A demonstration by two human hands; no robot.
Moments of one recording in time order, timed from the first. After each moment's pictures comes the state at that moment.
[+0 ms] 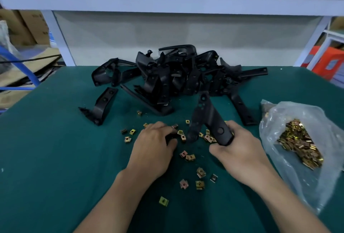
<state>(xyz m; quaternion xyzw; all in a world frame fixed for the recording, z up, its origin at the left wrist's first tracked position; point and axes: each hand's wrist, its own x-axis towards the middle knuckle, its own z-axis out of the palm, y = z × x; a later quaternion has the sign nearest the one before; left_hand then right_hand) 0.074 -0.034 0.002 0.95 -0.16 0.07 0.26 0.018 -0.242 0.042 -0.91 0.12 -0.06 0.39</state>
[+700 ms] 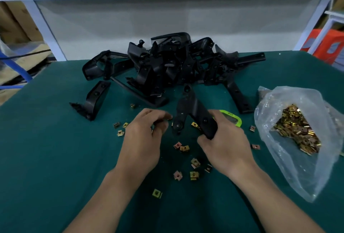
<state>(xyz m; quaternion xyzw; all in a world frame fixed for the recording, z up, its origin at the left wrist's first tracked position) 0.058 -0.038 0.014 0.86 -0.15 0.17 0.47 0.025 -0.230 0.018 -0.93 0.09 -0.10 0.34</state>
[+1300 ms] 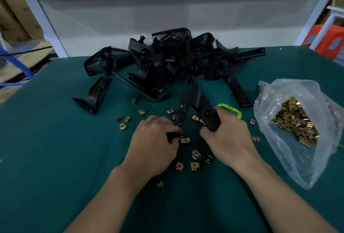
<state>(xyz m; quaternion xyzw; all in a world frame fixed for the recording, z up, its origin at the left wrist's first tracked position) 0.047 -0.044 0.008 0.94 -0.21 0.11 0.25 0.026 -0.239 0.010 -0.92 0.06 -0.13 0.36</state>
